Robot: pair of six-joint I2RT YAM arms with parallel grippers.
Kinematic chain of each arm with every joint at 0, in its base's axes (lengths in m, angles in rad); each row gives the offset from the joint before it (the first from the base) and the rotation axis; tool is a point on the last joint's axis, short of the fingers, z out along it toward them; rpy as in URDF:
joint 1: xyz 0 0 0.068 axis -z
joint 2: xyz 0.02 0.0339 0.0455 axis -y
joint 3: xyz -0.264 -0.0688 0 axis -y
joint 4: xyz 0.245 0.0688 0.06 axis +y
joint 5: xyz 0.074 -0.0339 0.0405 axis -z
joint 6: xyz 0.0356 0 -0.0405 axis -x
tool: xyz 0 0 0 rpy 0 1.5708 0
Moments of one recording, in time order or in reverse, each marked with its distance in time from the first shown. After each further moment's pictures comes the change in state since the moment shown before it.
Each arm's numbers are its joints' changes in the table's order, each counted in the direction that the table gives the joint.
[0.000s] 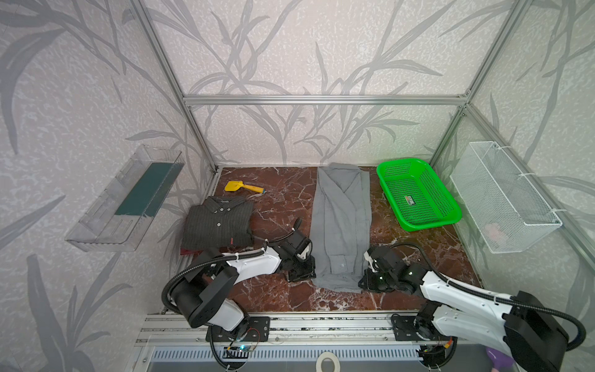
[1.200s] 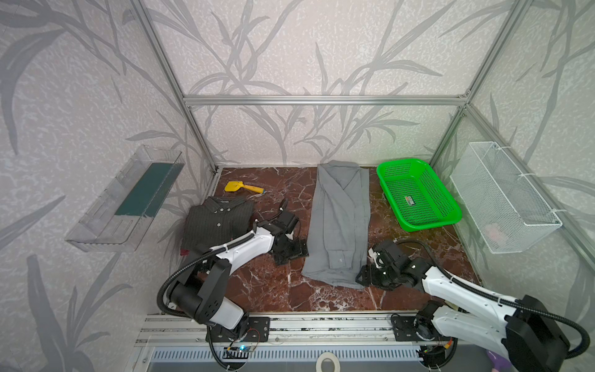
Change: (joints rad) left arm -0.210 -0.025 0.197 0.305 -0.108 -0.192; right arm 0.089 -0.045 0.060 0.092 -0.023 0.032
